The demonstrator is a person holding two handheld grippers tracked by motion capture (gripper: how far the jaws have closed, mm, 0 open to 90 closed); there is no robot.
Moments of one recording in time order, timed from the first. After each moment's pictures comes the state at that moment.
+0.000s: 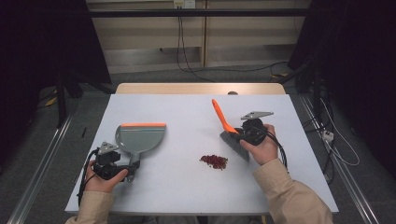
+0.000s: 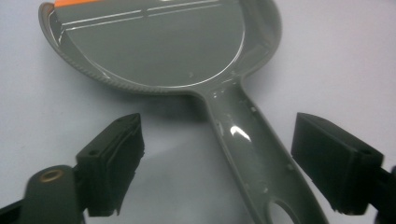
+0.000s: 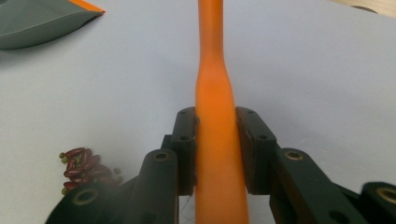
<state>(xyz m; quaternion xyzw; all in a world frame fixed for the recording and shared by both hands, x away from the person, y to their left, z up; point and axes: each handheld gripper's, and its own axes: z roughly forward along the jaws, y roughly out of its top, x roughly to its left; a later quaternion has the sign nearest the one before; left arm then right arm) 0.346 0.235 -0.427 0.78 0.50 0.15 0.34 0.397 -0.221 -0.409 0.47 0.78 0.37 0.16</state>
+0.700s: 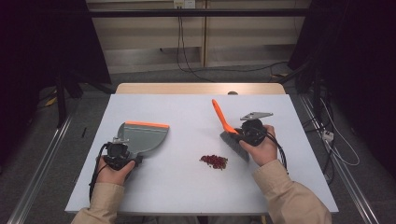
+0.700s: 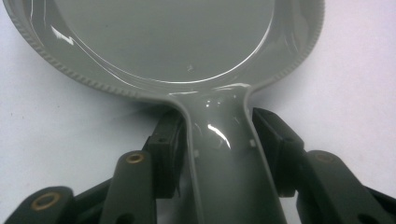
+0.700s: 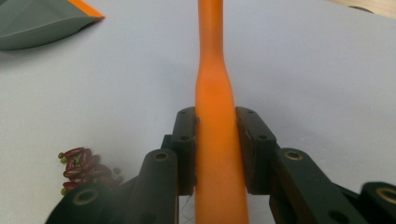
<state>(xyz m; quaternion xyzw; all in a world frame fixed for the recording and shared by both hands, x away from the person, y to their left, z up) 0.374 0.216 -0.437 0.79 0.53 0.12 0.29 0.395 -0.219 -0.409 0.48 0.78 0.37 0.17</state>
